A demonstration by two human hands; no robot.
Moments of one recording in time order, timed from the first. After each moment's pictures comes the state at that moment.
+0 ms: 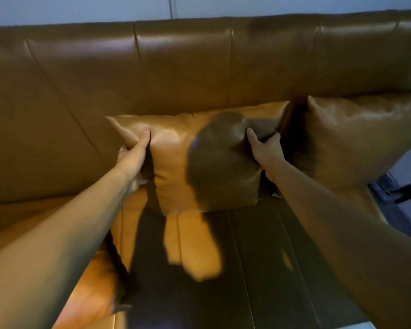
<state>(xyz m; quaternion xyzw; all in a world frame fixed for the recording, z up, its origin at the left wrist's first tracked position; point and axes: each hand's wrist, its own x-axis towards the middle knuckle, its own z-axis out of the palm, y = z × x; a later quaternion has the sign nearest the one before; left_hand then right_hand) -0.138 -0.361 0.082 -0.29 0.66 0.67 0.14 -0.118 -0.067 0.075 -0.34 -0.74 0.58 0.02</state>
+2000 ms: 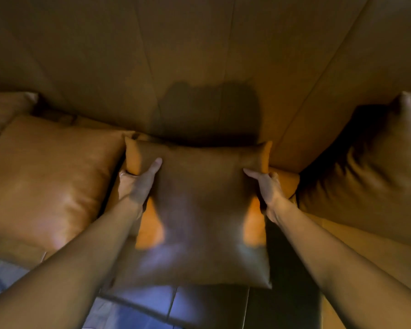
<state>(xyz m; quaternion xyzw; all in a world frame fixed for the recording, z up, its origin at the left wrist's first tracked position) -0.027 -0.794 -0.033 -0.52 0.63 0.57 -0.03 -0.095 -0.518 -0.045 -0.31 -0.65 0.65 -0.22</state>
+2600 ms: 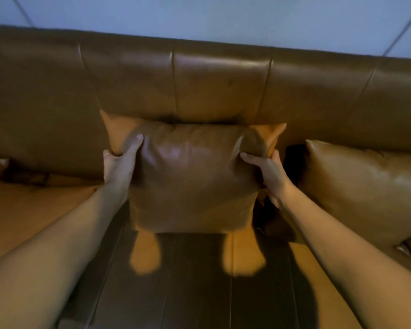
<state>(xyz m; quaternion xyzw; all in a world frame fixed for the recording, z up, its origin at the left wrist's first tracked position) -0.141 -0.760 0.088 -0.38 0.67 0.63 -0.09 -0.157 -0.451 0.093 -0.19 -0.66 0.71 -0.13</state>
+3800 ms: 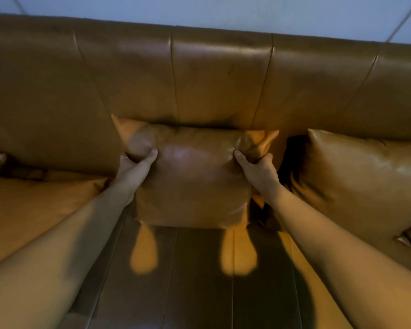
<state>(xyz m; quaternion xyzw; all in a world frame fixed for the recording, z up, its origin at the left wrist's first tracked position) -0.131 -0.758 0.054 -0.32 0.74 0.59 0.01 -0.162 -0.471 0.052 -0.23 -0.83 0.50 -0.09</state>
